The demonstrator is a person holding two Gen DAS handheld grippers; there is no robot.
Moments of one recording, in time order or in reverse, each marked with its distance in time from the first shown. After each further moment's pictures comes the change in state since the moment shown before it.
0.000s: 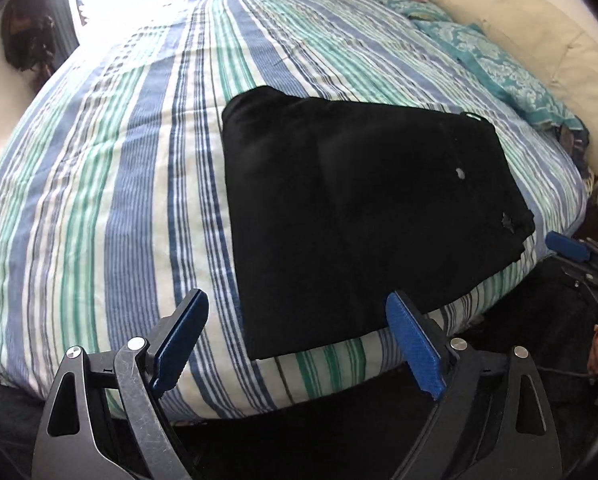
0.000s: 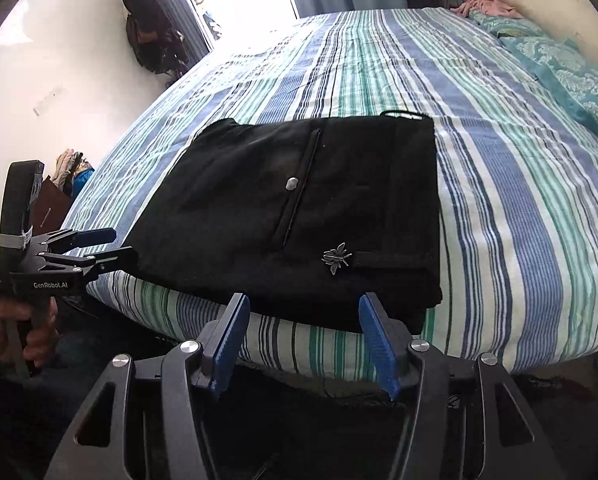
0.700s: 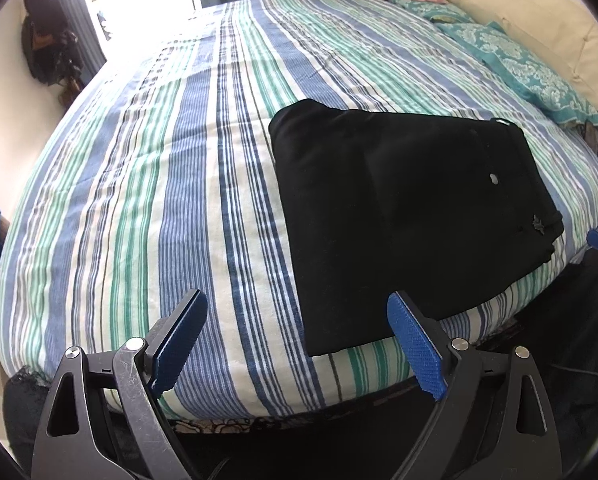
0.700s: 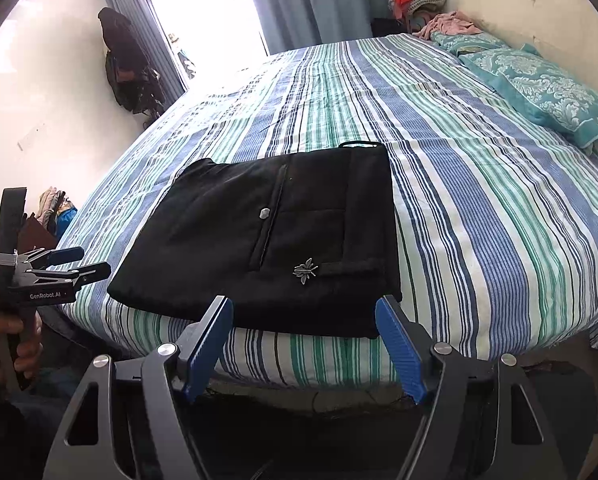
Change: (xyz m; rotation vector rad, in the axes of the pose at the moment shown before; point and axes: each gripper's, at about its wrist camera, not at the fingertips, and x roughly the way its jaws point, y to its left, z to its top) left arm -0.008 0.023 -0.005 -0.010 -0.017 0.089; right arm -0.021 -0.005 -0.007 0.077 -0.112 -0.063
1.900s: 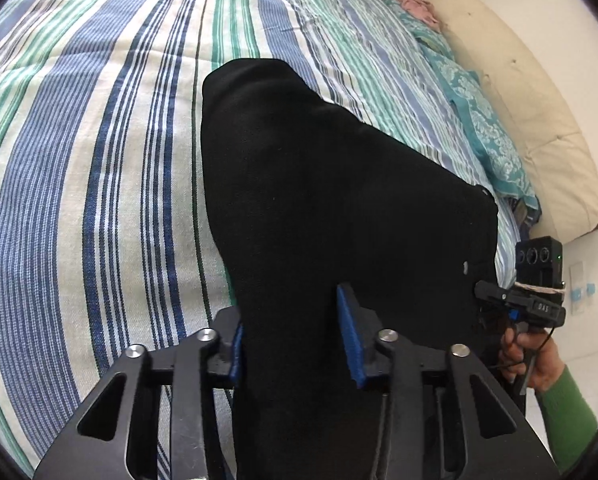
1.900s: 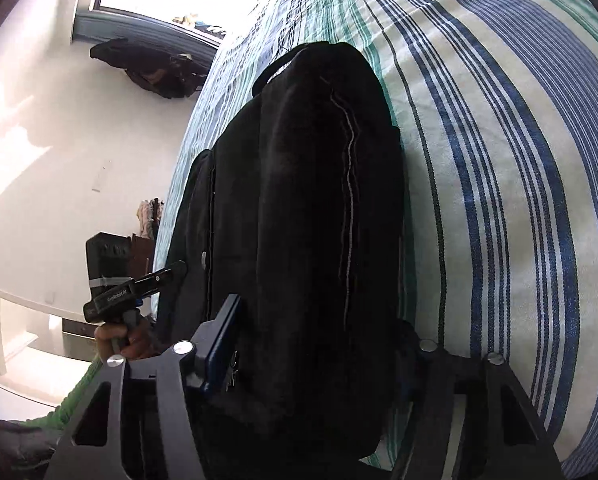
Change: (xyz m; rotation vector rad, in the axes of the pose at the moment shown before) left arm 0.101 0.027 0.049 -0.265 0.148 -0.487; right arm 0.146 -0.099 0.050 0.287 0.359 0.522
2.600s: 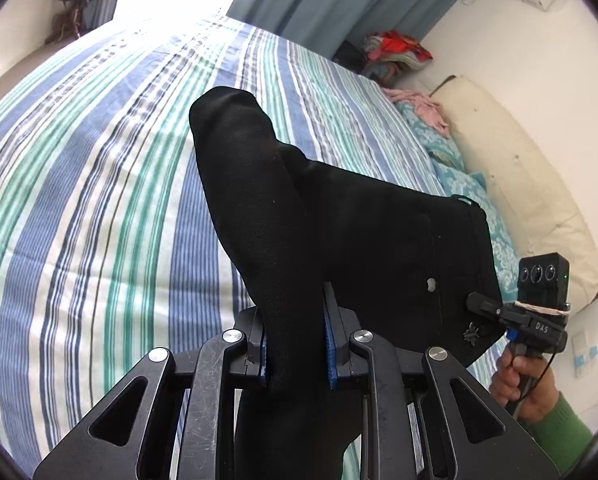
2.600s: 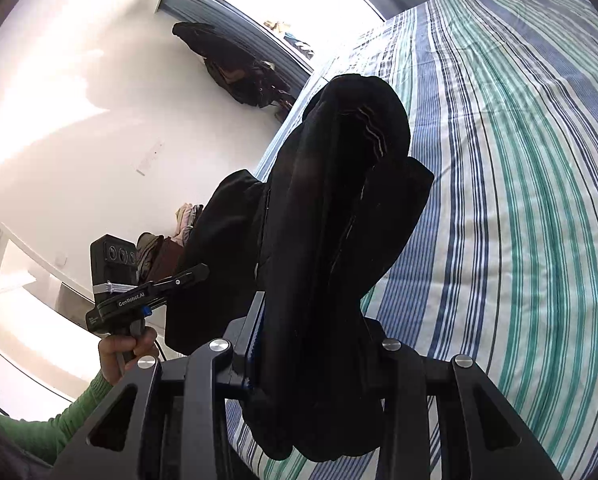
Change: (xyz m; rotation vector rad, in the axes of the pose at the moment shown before) left arm -0.122 0.059 0.135 -0.018 -0.332 0.063; right arm 0.073 0.166 0.158 -0.289 -0.125 0.099
